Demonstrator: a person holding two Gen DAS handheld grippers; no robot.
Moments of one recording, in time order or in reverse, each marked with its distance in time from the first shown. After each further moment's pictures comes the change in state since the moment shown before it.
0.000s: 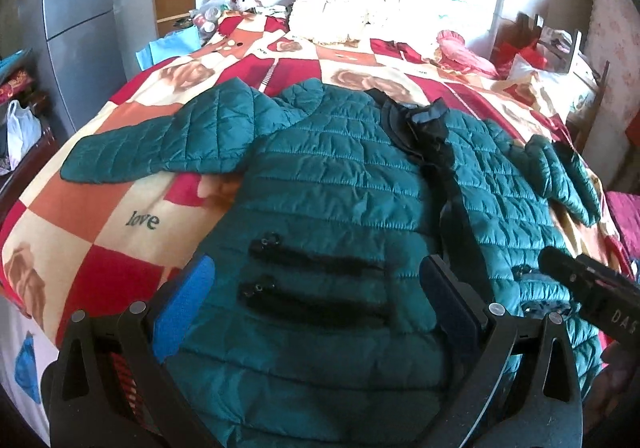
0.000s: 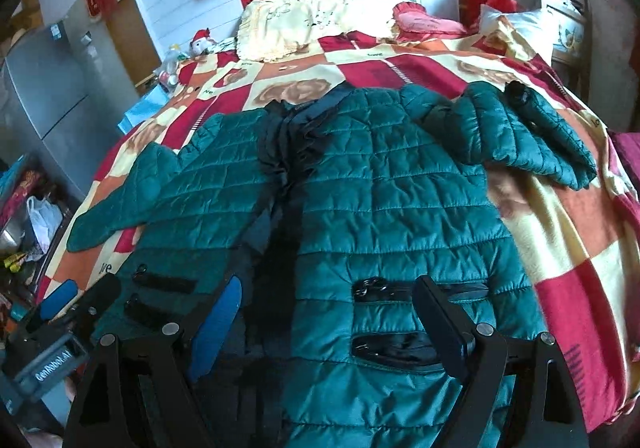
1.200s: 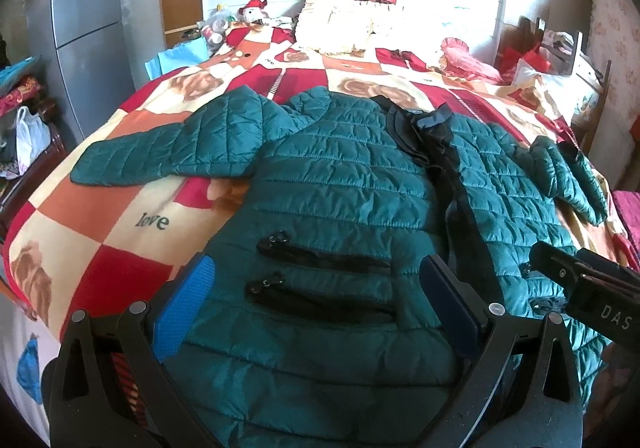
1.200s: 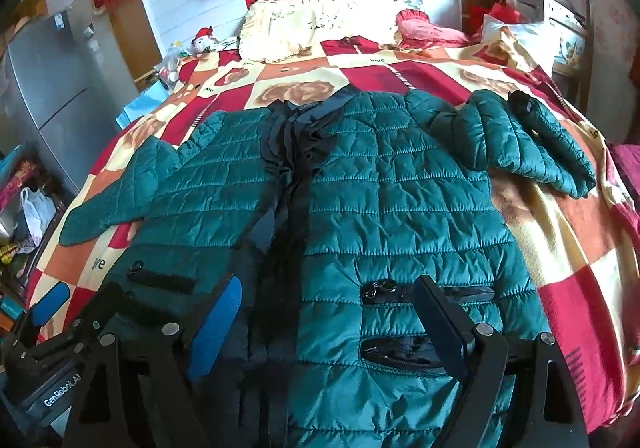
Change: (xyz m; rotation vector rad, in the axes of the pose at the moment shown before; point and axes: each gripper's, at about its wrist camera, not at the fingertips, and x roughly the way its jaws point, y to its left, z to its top) left arm -0.008 -0.001 -0.008 0.007 -0.053 0.042; right arm 0.006 0.012 -0.004 -0.026 -0.007 -0.021
